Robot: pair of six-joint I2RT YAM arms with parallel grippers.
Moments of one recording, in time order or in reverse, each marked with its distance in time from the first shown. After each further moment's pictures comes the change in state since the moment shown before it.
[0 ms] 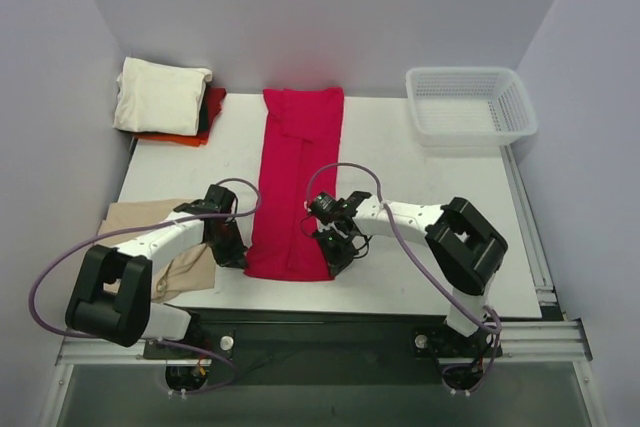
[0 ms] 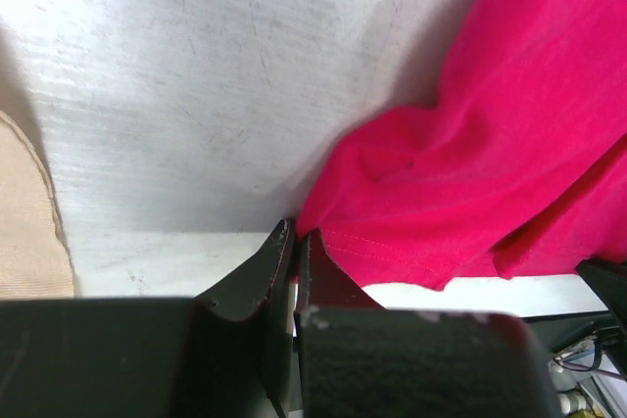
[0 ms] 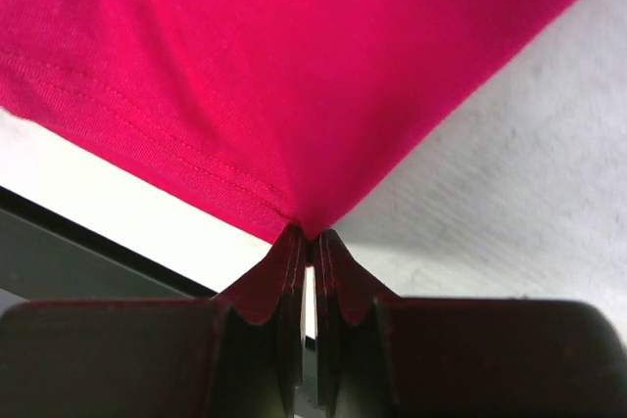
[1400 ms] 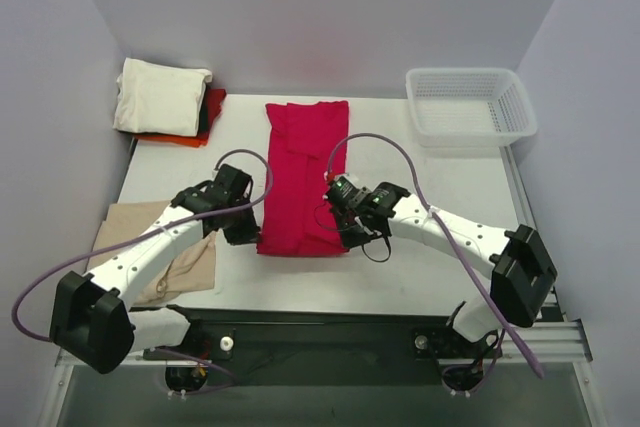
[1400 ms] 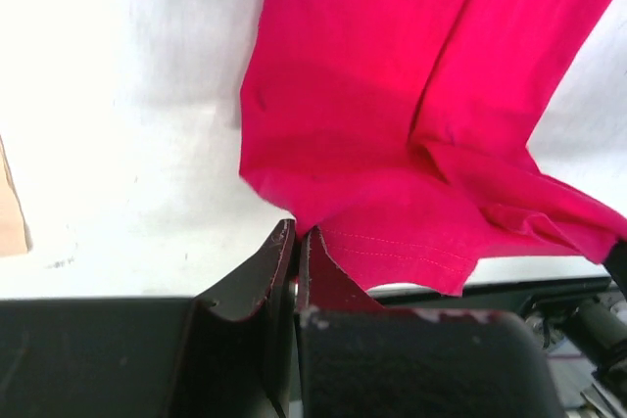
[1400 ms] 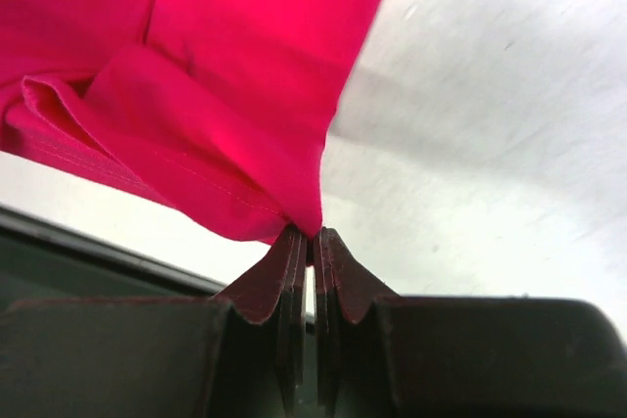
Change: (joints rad) left arm -0.187 -0.162 0.227 -0.164 -0.111 -0.098; right arm 0.020 -0.305 0.014 -0.140 0.314 0.098
